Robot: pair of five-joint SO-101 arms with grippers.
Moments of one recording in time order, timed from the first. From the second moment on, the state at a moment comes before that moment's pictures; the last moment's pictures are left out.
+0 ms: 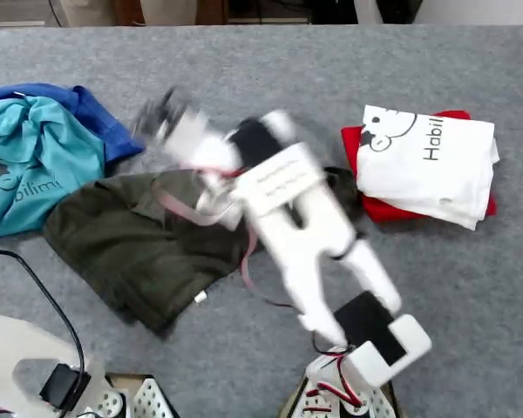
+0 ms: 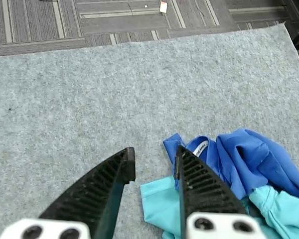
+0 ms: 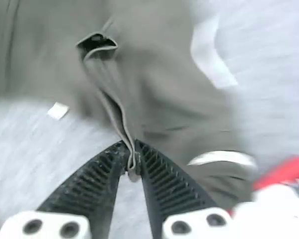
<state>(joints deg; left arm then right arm) -67.1 40.9 -92.6 100.2 6.0 -34.4 1.7 -21.1 97.1 21.5</state>
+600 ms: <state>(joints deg) -46.5 30.9 -53.2 100.2 -2.3 -3.8 17.9 -34.8 75.6 19.4</state>
